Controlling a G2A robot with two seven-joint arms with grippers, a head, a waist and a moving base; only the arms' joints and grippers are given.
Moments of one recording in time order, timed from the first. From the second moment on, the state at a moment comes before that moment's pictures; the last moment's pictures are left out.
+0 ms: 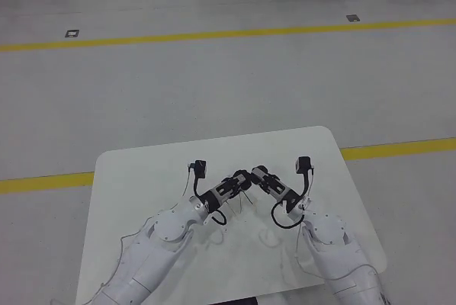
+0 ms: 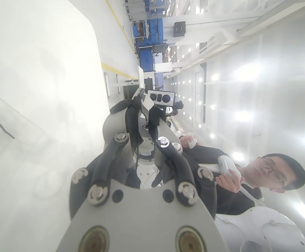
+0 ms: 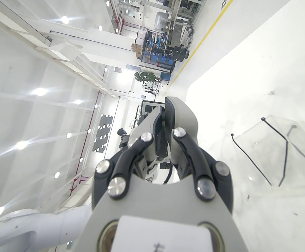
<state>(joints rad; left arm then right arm) 1.22 -1.38 -0.87 -1.35 -0.22 -0.25 -0.40 -1.60 -1.30 1.44 -1.59 0.03 -0.34 0.51</state>
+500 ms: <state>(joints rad) 1.20 -1.38 -0.86 -1.33 -0.23 -0.26 -0.40 -1.59 -1.29 1.43 -1.58 0.02 -0.34 0.52</state>
